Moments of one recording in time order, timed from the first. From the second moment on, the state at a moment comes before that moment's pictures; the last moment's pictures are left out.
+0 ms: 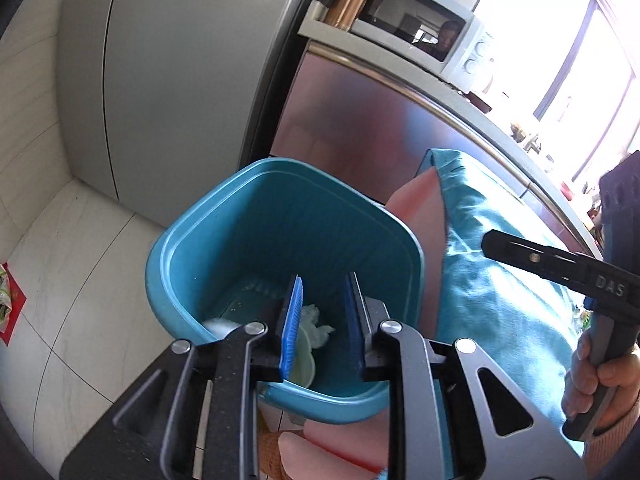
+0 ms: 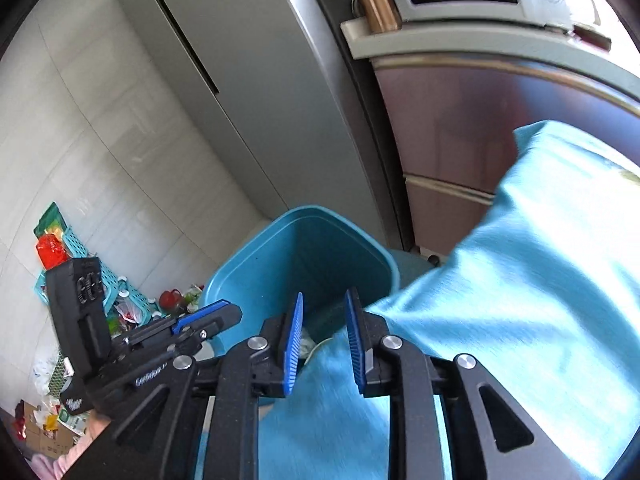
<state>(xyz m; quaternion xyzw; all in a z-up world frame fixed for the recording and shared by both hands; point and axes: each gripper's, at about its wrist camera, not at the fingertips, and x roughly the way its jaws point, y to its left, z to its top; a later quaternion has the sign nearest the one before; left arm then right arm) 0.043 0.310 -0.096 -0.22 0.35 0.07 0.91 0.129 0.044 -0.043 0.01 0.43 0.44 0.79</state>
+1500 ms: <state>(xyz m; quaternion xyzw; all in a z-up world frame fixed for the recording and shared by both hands) 0.103 -0.074 -0.045 0.02 0.36 -0.27 0.89 0.056 -0.344 -0.041 0.10 0.33 0.09 0.93</state>
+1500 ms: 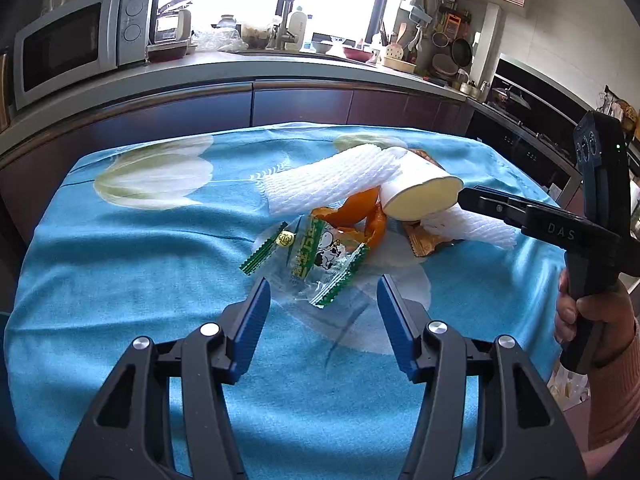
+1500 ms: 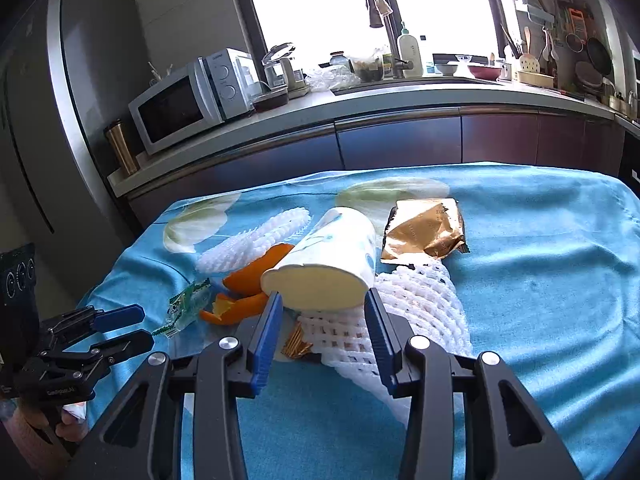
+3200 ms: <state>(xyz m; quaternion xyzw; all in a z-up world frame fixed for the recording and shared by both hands) 0.064 -0.020 -0.014 -0.03 0.33 -0.24 0.91 0.031 -0.335 -0.016 0.15 0.28 0.16 0.93</state>
